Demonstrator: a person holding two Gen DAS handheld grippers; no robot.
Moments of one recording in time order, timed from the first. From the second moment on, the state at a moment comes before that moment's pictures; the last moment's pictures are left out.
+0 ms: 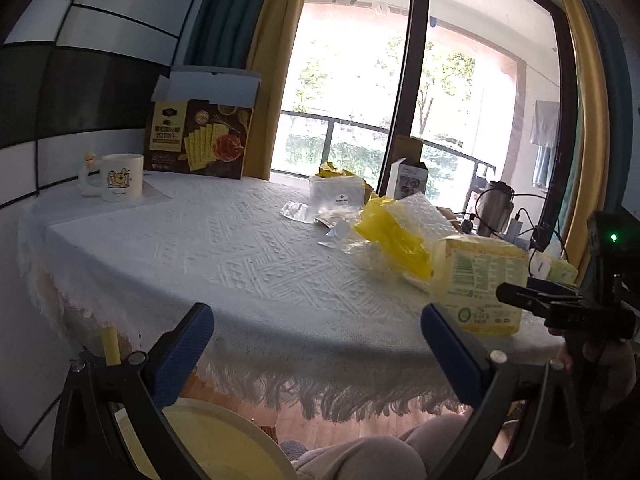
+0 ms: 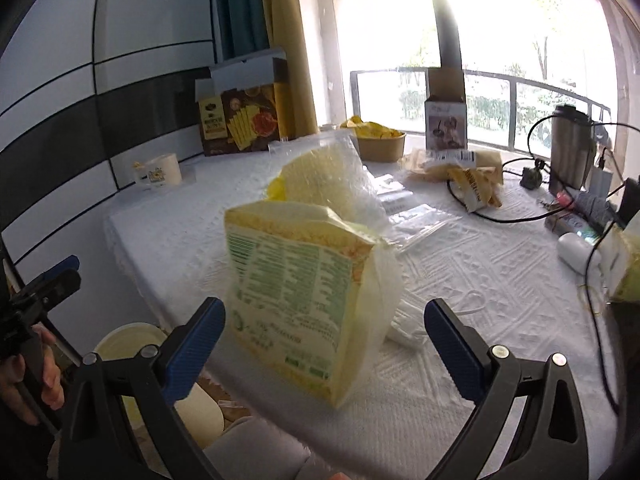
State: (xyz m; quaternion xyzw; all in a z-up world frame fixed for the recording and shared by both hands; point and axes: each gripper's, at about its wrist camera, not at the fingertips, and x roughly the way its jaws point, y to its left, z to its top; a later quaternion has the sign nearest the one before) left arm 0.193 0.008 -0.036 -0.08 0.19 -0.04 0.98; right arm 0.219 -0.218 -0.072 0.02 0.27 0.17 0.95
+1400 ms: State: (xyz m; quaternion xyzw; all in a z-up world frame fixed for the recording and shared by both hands) left arm 0.357 -0.129 0.000 0.07 0.27 -0.12 0.95; right arm 0.195 -0.323 -0.047 0.09 0.19 0.14 0.97
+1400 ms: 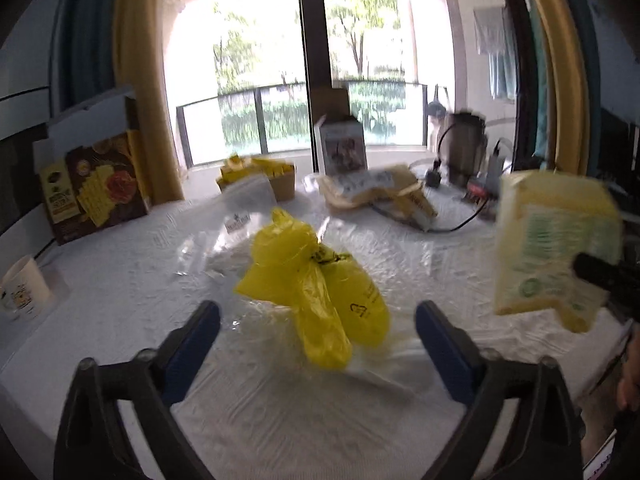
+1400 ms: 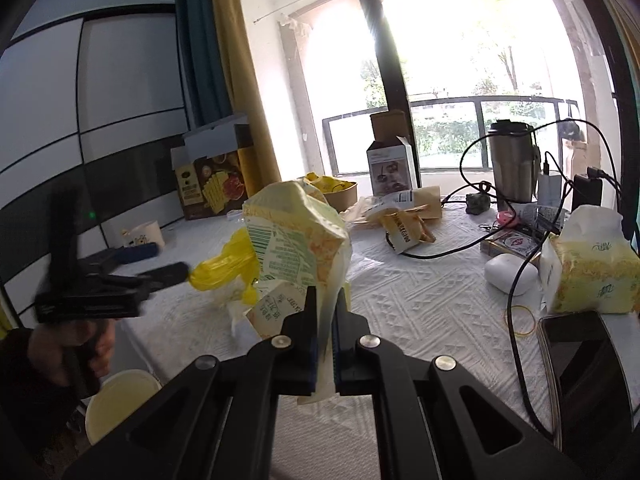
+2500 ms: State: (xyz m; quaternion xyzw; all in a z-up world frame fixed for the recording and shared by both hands) left arm 0.265 -0.071 0.064 0.04 0.19 -0.12 0.97; right arm 0.152 -0.275 -0.007 0.05 0.16 0.16 0.97
